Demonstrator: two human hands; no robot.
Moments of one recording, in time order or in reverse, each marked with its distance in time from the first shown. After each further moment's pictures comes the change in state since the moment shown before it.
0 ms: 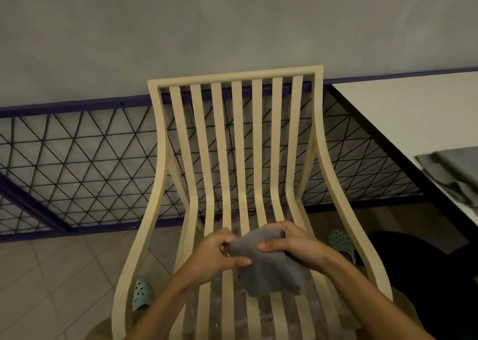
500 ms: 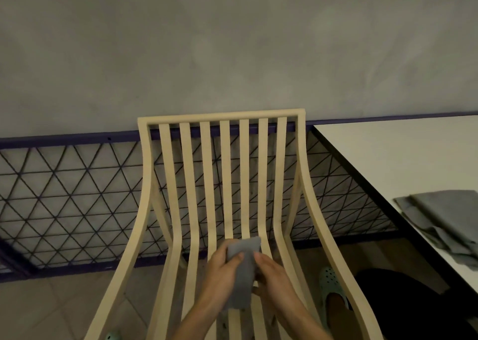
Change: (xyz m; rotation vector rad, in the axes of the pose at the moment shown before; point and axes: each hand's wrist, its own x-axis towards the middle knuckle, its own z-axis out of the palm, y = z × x) left_hand 0.050 0.061 0.037 -0.441 0.395 -0.191; right_hand 0.026 0.005 0.027 0.432 0.510 0.045
